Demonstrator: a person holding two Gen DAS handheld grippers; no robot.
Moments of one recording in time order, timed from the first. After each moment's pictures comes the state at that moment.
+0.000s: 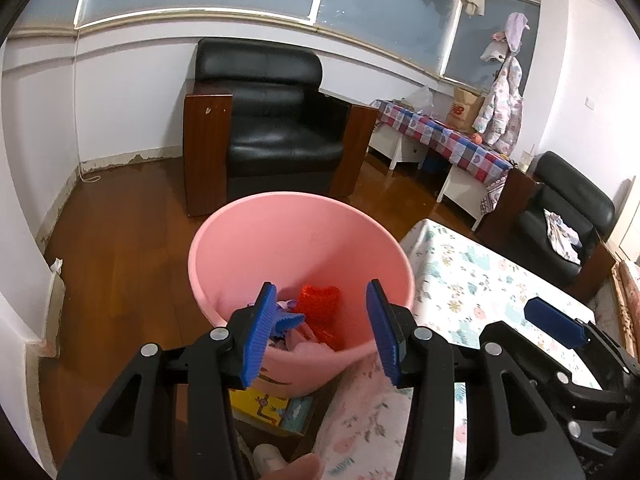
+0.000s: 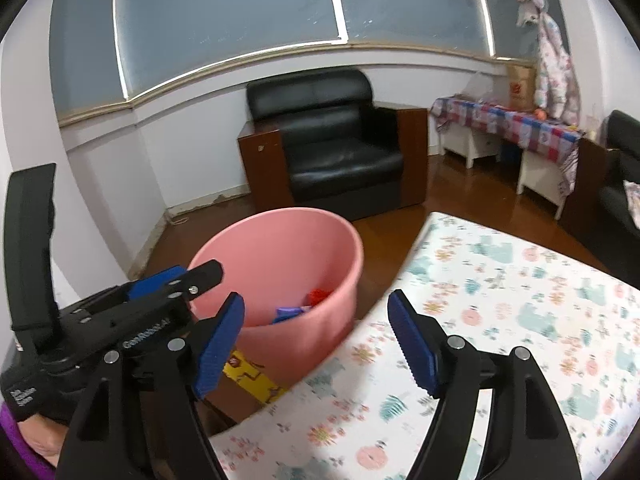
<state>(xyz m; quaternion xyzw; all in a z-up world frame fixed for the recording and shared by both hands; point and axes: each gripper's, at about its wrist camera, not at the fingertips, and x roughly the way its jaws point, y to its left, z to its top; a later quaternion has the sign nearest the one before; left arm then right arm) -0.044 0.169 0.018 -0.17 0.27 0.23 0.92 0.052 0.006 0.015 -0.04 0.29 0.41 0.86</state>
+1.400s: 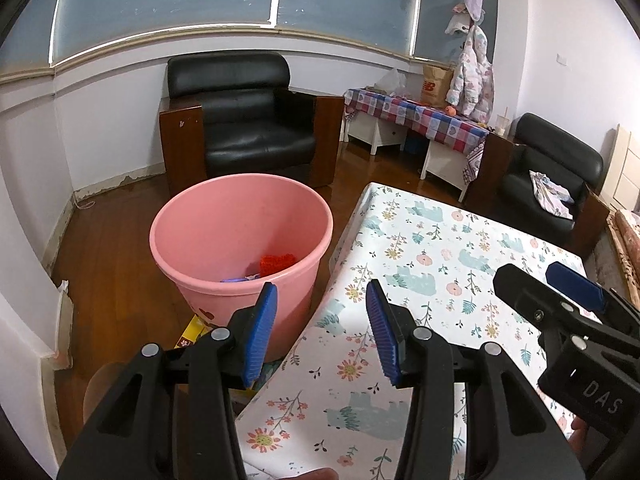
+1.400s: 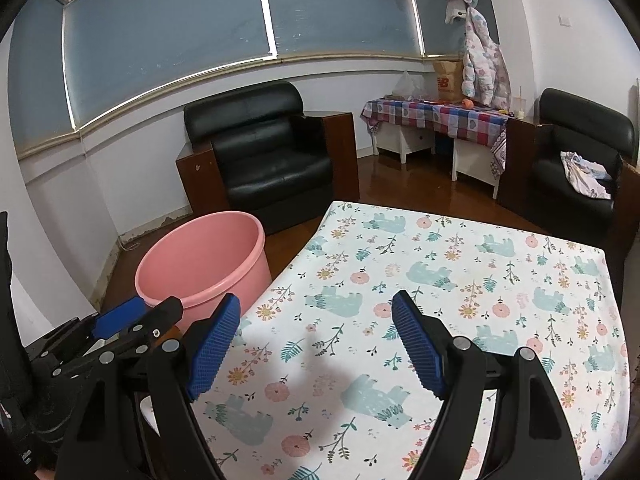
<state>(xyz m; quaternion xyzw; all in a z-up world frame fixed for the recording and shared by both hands) -0.051 0.064 0.017 -0.11 0.29 0.22 0.93 0.040 -0.096 0.022 -0.01 0.30 0.32 0.90</state>
